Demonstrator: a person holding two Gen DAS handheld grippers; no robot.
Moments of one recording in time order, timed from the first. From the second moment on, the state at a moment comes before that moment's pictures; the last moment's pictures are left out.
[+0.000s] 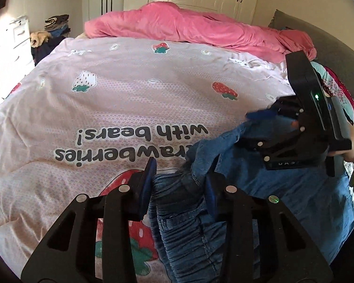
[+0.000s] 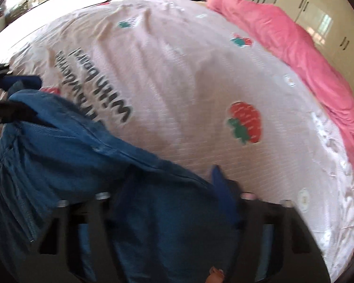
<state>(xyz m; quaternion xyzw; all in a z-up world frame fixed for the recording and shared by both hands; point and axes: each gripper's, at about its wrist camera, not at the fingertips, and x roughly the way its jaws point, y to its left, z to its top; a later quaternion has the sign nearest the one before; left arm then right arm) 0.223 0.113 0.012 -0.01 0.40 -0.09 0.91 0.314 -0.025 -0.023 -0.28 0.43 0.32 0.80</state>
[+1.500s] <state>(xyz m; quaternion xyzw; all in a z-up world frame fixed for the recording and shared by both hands) 0.070 0.089 0.035 -0.03 0.32 -0.07 0.94 0.068 -0.125 0.032 -0.04 0.30 0.30 0.90</state>
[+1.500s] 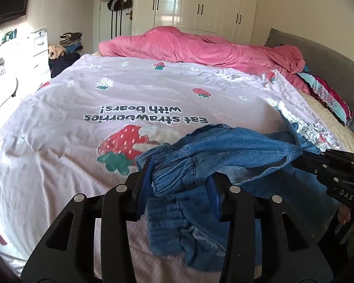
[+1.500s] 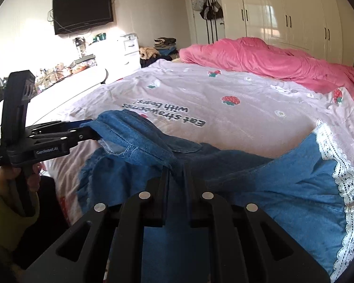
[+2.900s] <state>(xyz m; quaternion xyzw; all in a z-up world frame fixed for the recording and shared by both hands) 0.003 0.098 0.045 -0.04 0.38 -0.08 0.92 -0.011 -0.098 -0.022 -0.13 0.39 0.35 0.84</state>
